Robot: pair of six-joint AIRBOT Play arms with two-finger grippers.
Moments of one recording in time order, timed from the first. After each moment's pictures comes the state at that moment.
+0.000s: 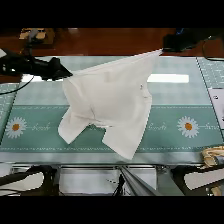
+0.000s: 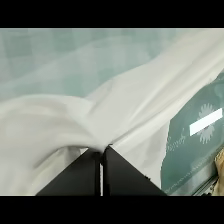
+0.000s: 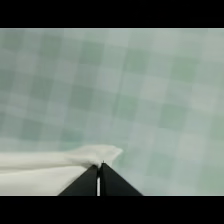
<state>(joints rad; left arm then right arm) 0.06 -1.41 1.31 0.72 -1.21 -1.29 0.04 -1.70 1.96 -1.31 1.27 1.49</state>
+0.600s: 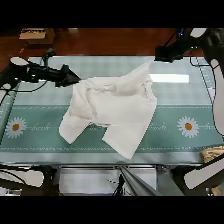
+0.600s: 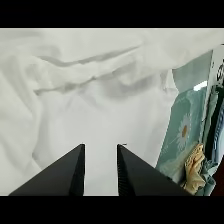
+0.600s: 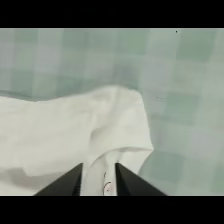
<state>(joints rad) 0.12 -1.65 1.36 0.58 -1.26 -1.23 0.02 -1.79 1.96 -1.27 1.27 1.50</state>
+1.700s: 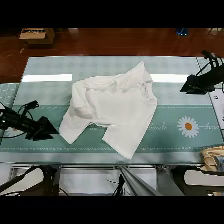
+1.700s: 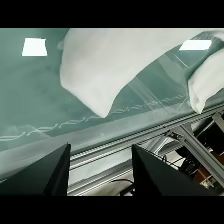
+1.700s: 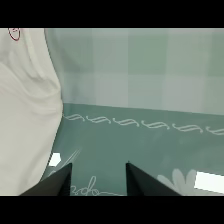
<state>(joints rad) 0.44 -1.20 0.67 1.04 -1.57 -1.28 -0.30 -1.49 1.41 -1.22 1.47 1.34</state>
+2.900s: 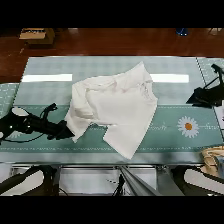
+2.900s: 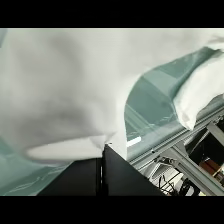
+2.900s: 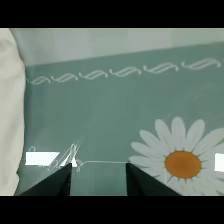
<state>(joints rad) 0.23 -1.19 0.50 0.82 -1.31 -1.19 -0.42 -1.29 1.09 -1.23 1.41 1.32</state>
